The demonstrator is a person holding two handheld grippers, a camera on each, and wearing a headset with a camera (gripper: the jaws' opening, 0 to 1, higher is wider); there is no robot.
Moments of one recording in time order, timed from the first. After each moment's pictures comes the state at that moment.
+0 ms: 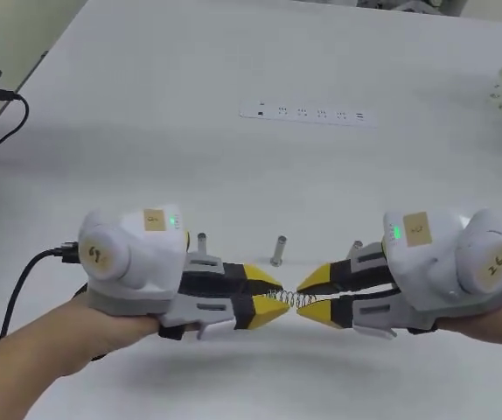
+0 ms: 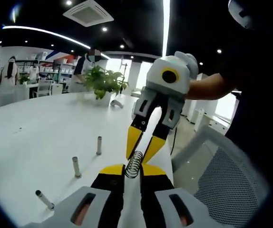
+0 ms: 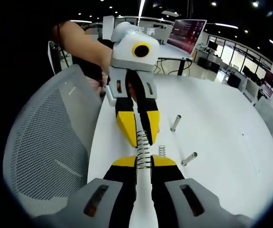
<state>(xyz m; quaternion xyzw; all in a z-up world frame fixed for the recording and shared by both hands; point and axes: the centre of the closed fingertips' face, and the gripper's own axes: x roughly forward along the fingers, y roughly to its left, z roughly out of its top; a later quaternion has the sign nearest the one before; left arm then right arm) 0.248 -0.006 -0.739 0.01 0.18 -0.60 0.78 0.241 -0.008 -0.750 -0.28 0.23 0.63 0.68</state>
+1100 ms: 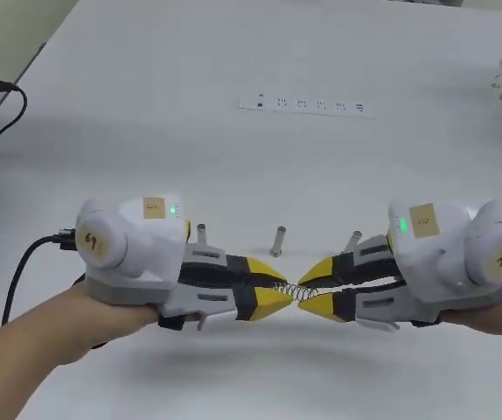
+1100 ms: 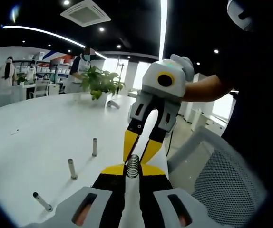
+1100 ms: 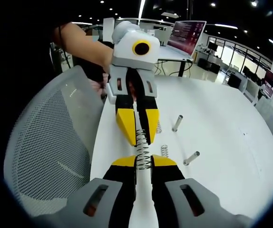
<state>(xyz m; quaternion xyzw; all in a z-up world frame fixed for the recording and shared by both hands) 0.241 -0.011 -0.733 0.01 0.18 -0.61 0.77 0.235 -0.010 -0.751 -0.27 0.23 0.64 0.68</state>
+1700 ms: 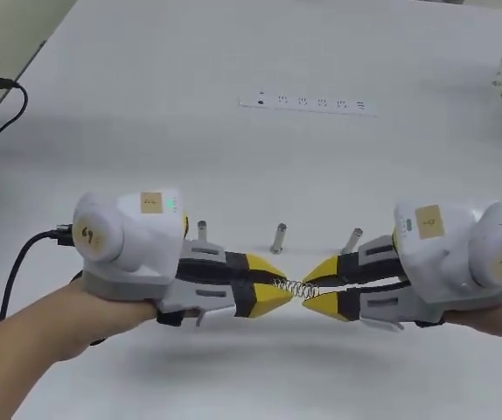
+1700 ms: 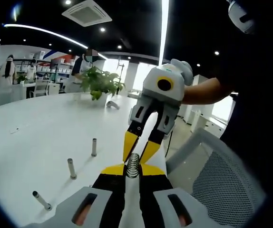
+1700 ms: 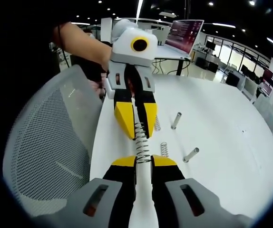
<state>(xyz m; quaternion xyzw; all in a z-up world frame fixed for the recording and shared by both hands) 0.240 -0.009 -0.731 0.00 0.18 -0.61 0.77 0.236 -0.014 -0.753 -0.27 0.23 0.63 0.69</state>
